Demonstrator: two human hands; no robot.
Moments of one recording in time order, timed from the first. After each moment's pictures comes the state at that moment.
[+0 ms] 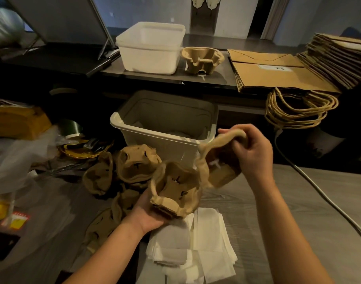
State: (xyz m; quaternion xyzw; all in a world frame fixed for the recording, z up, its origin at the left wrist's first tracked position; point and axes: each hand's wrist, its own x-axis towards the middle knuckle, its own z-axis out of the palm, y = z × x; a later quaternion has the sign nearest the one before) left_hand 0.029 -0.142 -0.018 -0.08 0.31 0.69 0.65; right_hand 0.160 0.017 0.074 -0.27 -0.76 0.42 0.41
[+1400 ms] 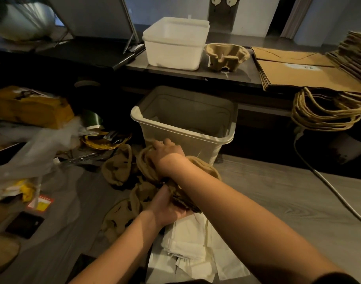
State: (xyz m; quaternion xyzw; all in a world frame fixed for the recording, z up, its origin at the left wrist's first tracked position) left_hand 0.029 -0.141 -0.021 -0.15 0.36 0.70 0.60; right_hand -0.018 -0.060 0.026 -0.17 -0.97 0.03 -0.18
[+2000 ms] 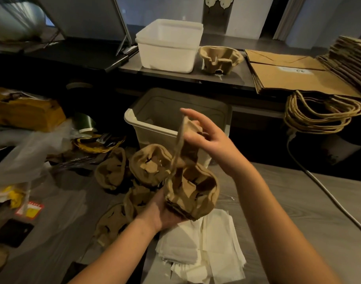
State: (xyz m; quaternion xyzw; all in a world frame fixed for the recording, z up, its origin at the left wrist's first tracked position) left_hand 0.024 -0.139 -0.031 -0.15 0.32 0.64 0.68; right_hand 0.091 -0.008 0.090 -0.10 -0.79 0.59 0.15
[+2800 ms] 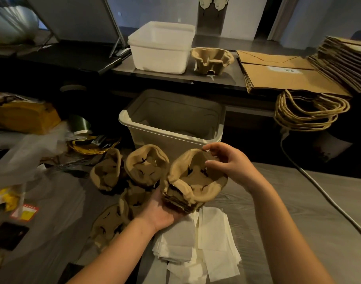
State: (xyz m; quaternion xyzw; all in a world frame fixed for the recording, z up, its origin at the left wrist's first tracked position) left_hand 0.039 -0.139 -0.016 -0.11 0.30 0.70 0.65; right_hand 0.141 0.022 0.046 -0.23 -0.81 0.52 0.15
